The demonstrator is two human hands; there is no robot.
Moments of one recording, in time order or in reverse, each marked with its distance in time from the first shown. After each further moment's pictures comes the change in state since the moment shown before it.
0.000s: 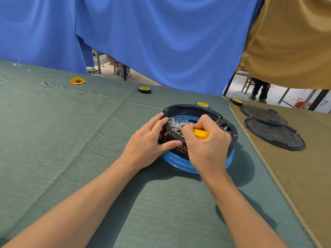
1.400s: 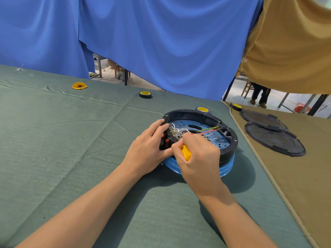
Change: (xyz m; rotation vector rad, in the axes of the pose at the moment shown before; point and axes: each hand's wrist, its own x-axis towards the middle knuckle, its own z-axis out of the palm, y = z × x) left_hand -0.003 0.002 0.003 -0.006 0.092 0.046; right_hand -0.015 0.002 0.005 -0.211 -0.064 -0.358
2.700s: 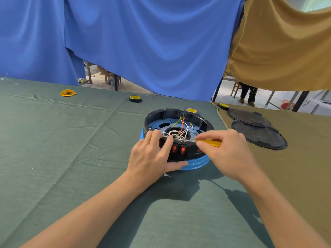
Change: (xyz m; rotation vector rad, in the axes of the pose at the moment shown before) left_hand -0.007 0.025 0.020 0.455 0.471 0.403; right_hand 0.031 0.031 -0.084 0.057 -0.480 0.558
